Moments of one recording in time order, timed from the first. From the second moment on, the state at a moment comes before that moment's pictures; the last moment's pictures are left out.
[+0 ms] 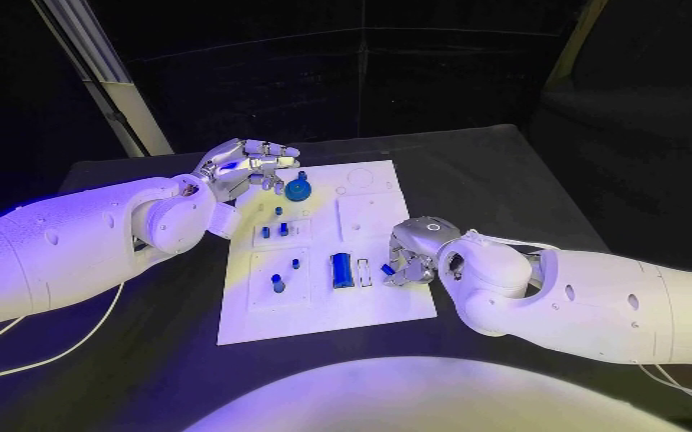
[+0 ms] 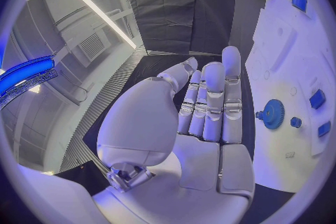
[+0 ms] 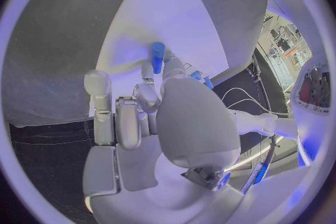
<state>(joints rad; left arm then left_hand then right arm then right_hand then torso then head) 1.21 -0.79 -0.23 1.33 0.04 0.03 0.35 1.32 -0.07 0.37 -0.11 0.14 1.00 0.19 0.17 0.07 1.06 0.11 0.29 0.08 1.21 0.02 1.07 0.47 0.18 1.19 0.12 0.66 0.71 0.93 -0.84 -0.11 1.76 -1.77 -0.26 -0.57 1.39 -0.11 -0.15 0.25 0.29 1.14 0.09 0.19 0.16 1.35 0.01 1.14 1.19 1.47 -0.06 1.47 1.31 0.13 1.21 0.05 1.16 0.84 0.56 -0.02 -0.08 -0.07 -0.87</state>
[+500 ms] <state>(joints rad) 1.21 -0.80 -0.23 1.33 0.04 0.03 0.35 1.32 -0.07 0.37 -0.11 0.14 1.00 0.19 0.17 0.07 1.06 0.11 0.29 0.08 1.21 0.02 1.07 0.47 0.18 1.19 0.12 0.66 0.71 0.93 -0.84 -0.11 1.76 -1.80 -0.22 -0.56 1.48 -0.06 -0.08 0.24 0.57 1.10 0.10 0.18 0.17 1.34 0.00 1.13 1.18 1.47 -0.06 1.47 1.31 0.13 1.21 0.05 1.16 0.85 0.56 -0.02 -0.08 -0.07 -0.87</state>
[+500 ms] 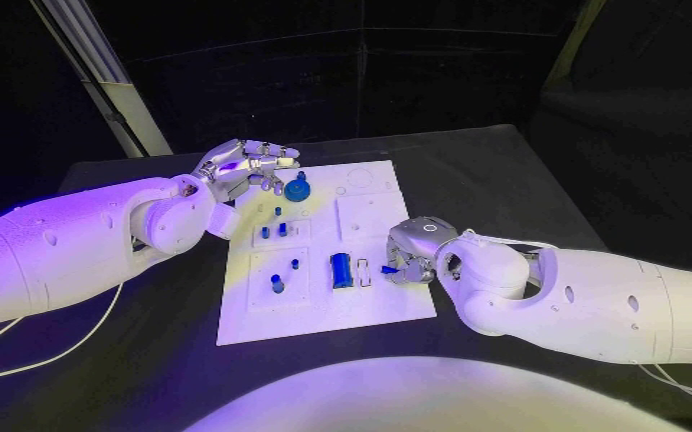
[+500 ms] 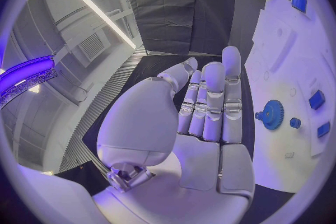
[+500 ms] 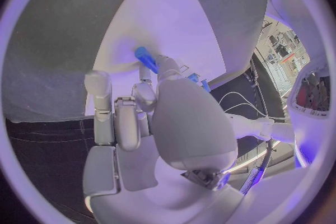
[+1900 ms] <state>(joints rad) 1.21 -0.80 -0.23 1.33 0.02 0.04 0.34 1.32 -0.07 0.37 -0.11 0.14 1.00 0.18 0.17 0.07 1.06 0.11 0.29 0.08 1.20 0.02 1.07 0.47 0.18 1.19 0.12 0.66 0.71 0.92 -0.89 -0.12 1.82 -1.65 -0.43 -0.55 1.44 -0.13 0.20 0.26 0.41 1.18 0.07 0.17 0.15 1.46 -0.02 1.33 1.31 1.47 -0.07 1.54 1.31 0.12 1.29 0.03 1.26 1.01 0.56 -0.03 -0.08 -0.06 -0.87</state>
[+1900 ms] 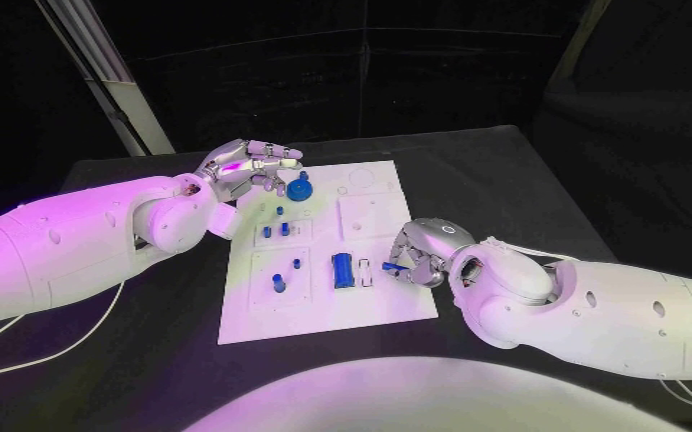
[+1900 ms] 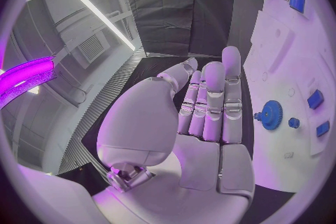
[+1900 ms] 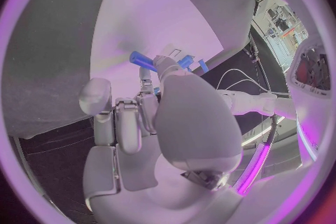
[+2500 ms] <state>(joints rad) 1.21 -0.80 -0.23 1.33 0.02 0.04 0.34 1.32 -0.07 0.37 -0.11 0.14 1.00 0.18 0.17 0.07 1.06 0.11 0.29 0.08 1.20 0.02 1.07 0.47 0.18 1.19 0.12 0.66 0.71 0.92 -0.83 -0.12 1.79 -1.40 -0.51 -0.54 1.40 -0.13 0.19 0.26 0.46 1.19 0.06 0.17 0.15 1.46 -0.02 1.35 1.31 1.46 -0.07 1.55 1.31 0.12 1.30 0.03 1.27 1.03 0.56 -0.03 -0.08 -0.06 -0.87</state>
